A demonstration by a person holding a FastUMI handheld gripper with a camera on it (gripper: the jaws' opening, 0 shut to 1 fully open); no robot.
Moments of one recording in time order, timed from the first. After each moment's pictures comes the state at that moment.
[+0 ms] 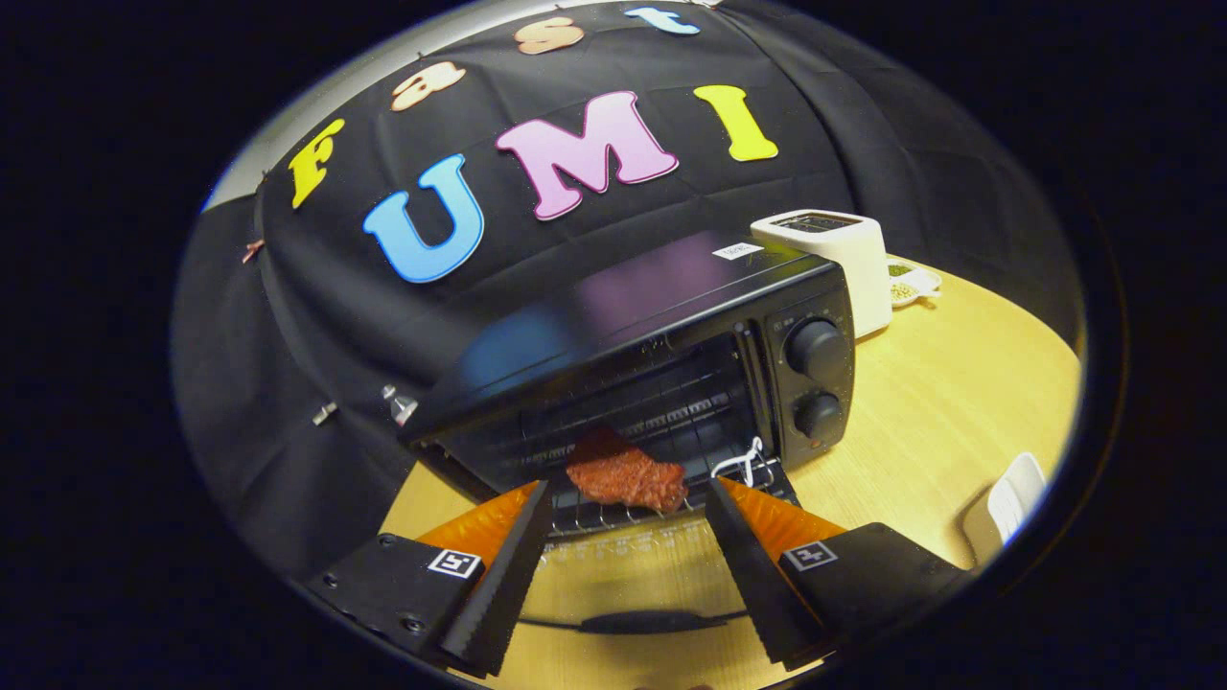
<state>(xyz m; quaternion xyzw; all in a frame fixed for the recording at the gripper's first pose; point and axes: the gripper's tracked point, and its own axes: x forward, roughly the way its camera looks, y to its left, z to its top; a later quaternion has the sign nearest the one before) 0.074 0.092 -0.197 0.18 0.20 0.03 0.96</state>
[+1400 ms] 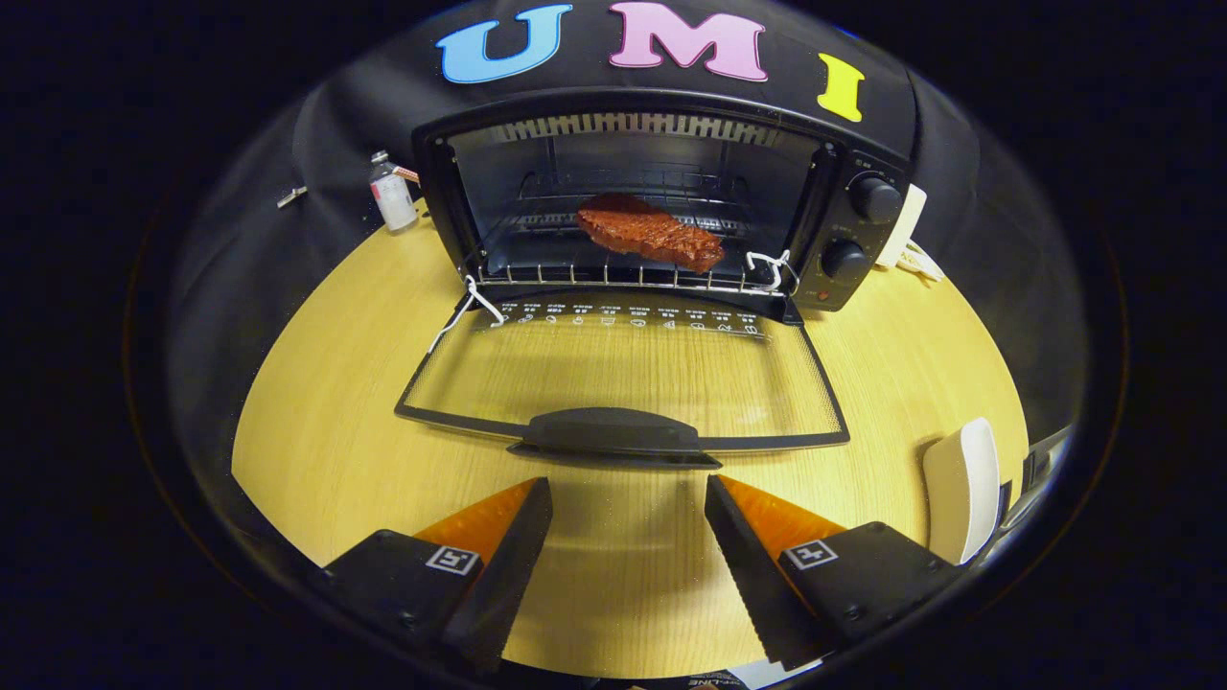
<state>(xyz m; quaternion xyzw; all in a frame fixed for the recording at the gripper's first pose) -0.012 0.122 -0.317 -0.02 0.40 0.01 0.91</state>
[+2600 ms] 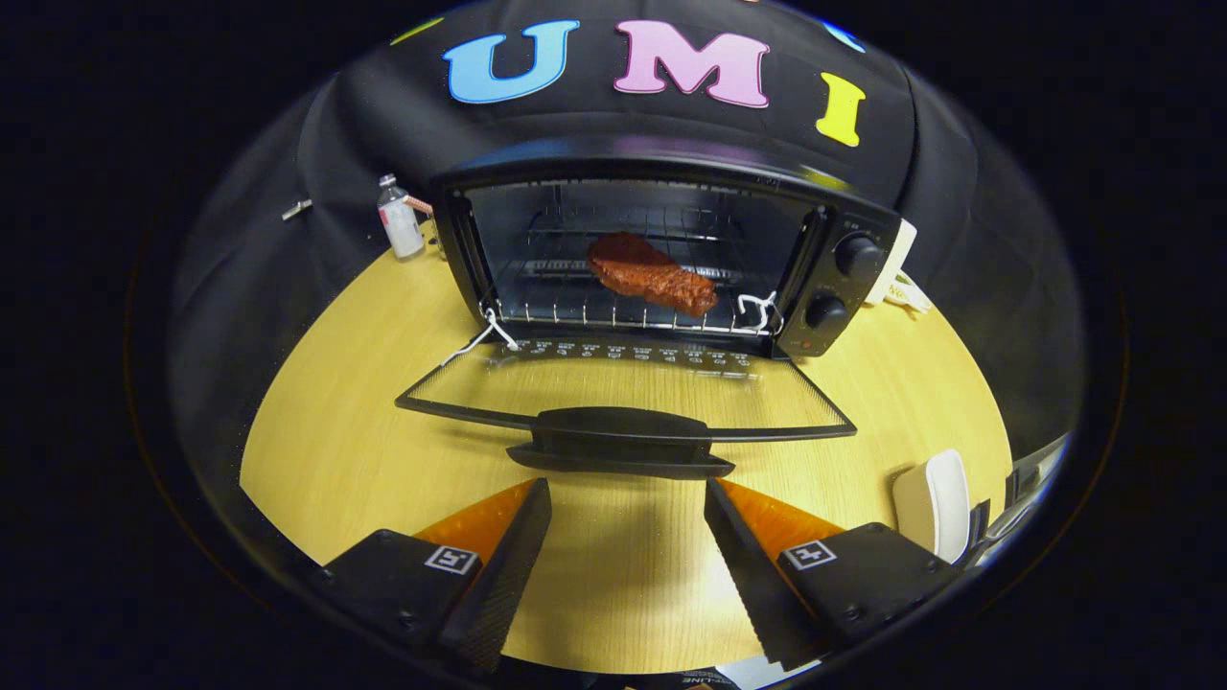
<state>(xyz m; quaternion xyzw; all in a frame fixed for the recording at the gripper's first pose) -0.019 0.134 -0.262 -0.03 0.36 0.01 0.93</state>
